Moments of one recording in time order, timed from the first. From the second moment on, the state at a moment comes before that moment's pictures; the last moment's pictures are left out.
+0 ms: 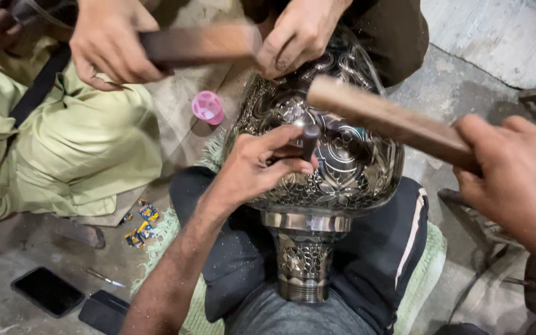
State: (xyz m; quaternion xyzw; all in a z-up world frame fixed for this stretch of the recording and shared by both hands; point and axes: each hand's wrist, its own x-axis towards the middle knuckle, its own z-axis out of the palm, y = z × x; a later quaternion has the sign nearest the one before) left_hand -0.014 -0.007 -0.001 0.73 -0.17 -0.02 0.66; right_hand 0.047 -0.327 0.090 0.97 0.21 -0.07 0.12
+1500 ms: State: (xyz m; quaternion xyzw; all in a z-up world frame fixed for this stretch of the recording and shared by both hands) left_hand -0.014 -0.007 0.004 0.83 -0.19 0.04 0.52; right_hand 0.028 -0.306 0.096 0.98 0.19 0.03 -0.10
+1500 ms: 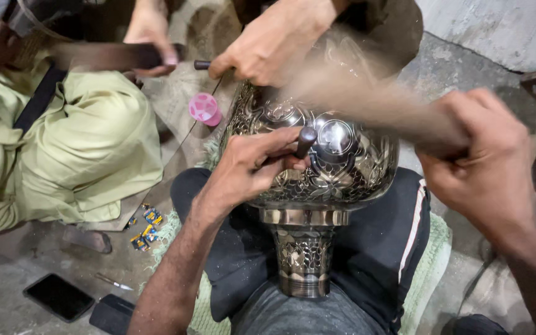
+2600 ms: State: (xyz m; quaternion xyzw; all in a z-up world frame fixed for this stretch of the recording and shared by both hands) left_hand -0.012 -0.008 0.007 0.64 -0.11 -0.03 0.76; right_hand 0.009 -0.374 0.064 0.97 0.15 -0.15 0.08
